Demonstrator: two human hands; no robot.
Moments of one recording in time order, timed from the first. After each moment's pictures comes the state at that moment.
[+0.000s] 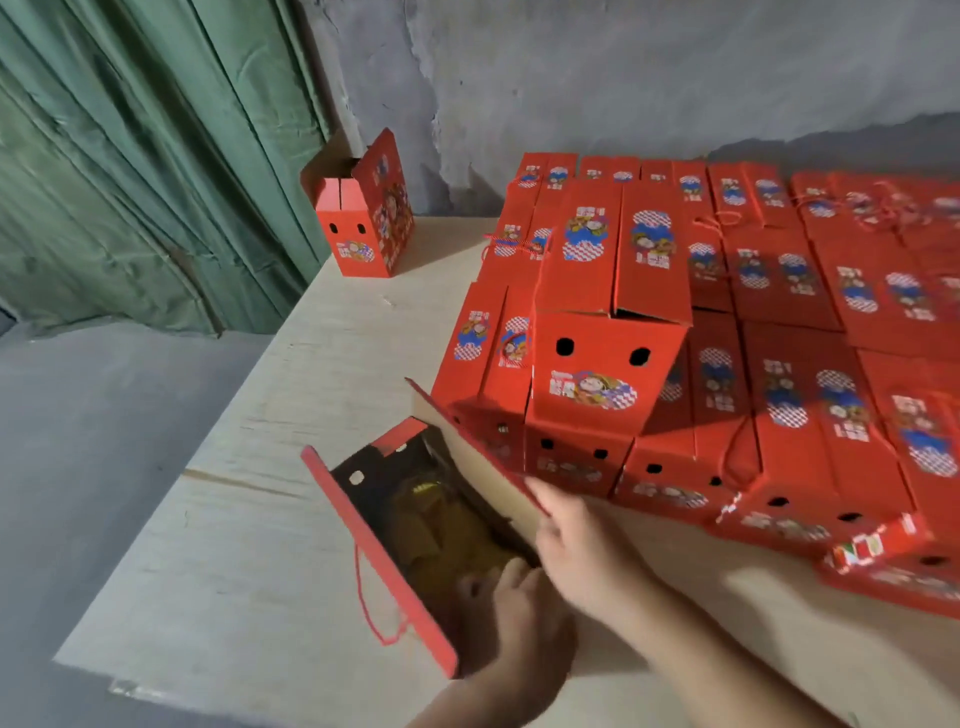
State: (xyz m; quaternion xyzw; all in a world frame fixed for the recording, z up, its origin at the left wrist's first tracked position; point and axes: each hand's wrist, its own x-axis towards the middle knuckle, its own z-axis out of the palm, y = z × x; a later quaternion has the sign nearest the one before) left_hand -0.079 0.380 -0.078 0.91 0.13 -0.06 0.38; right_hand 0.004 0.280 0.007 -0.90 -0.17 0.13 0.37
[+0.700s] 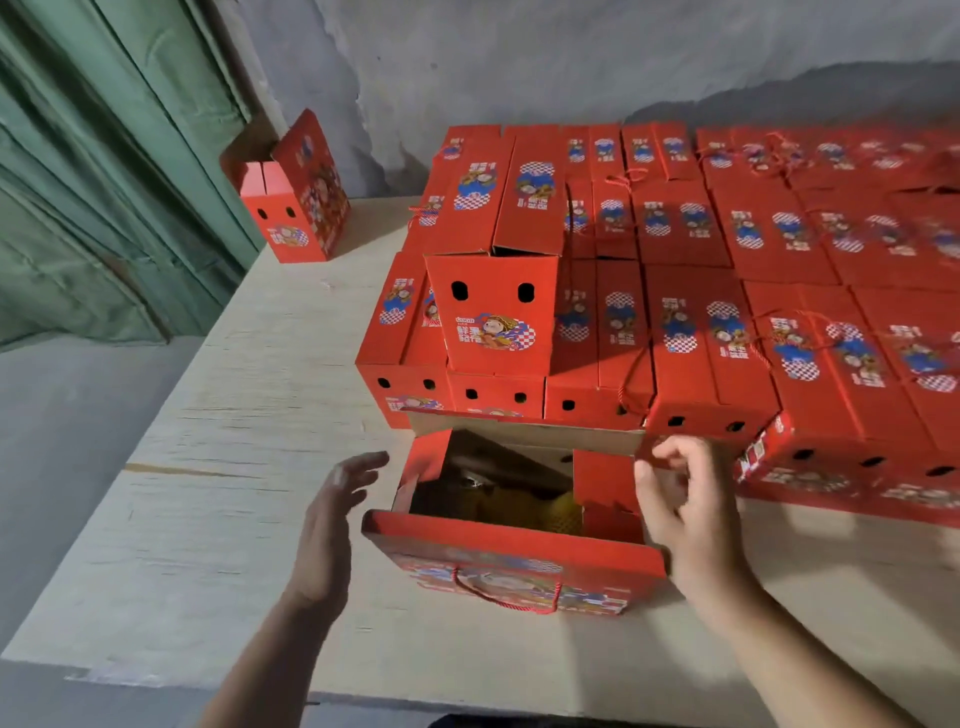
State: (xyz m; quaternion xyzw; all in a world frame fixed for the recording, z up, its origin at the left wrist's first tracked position) left_hand -0.091 0.457 -0.018 0.74 0.13 0.09 0.65; right_hand -0.045 0.114 -0.016 -0.85 -0.06 -0.20 0.48
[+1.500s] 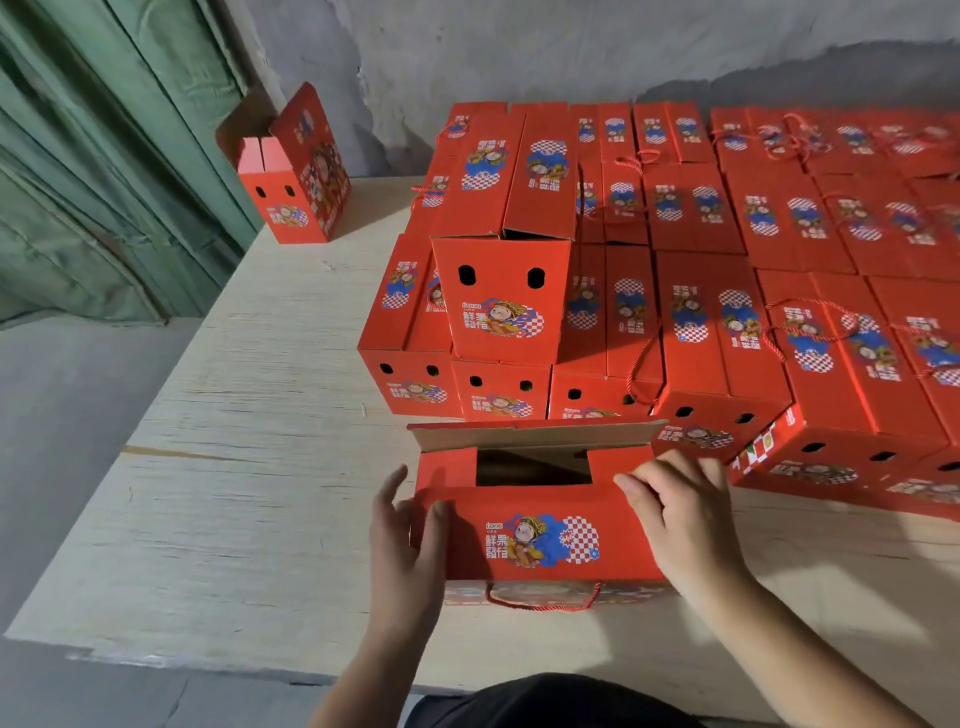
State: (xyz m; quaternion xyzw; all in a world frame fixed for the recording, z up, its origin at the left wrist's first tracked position) left_hand -0.116 0.386 -0.062 0.75 0.20 0.12 0.62; right_hand -0.040 0.108 -0.056 -0.93 -0.12 -0.20 0.28
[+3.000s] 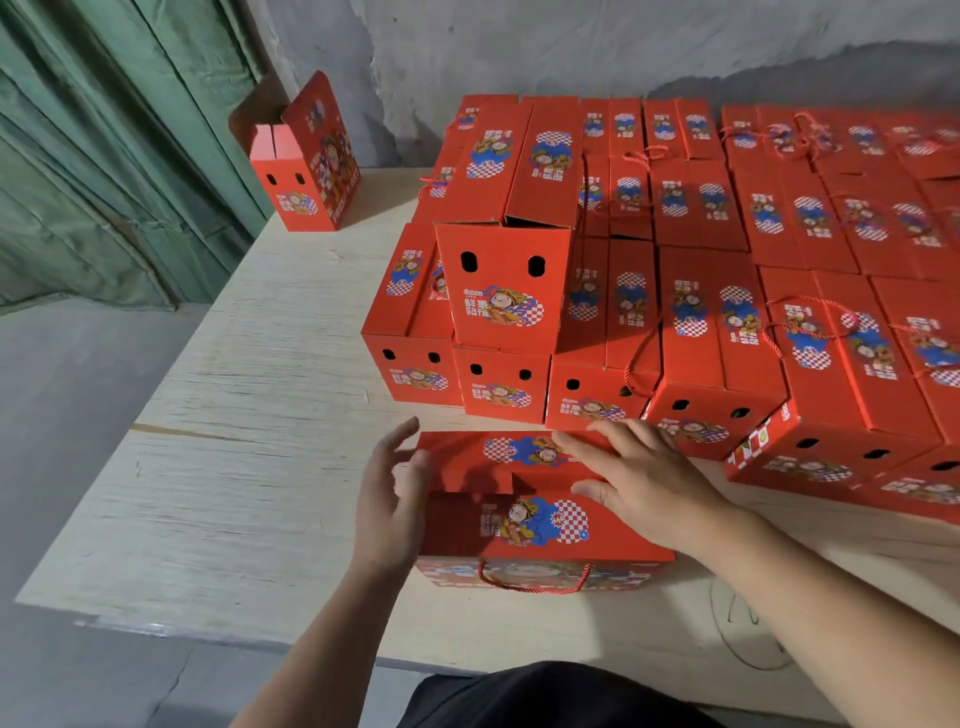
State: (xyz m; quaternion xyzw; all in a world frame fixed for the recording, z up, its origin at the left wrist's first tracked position) left_hand -0.092 0.404 -0.046 0.82 0.12 0.19 0.53; right_hand -0.009 0.112 -0.020 -0.95 -0.30 0.09 0.03
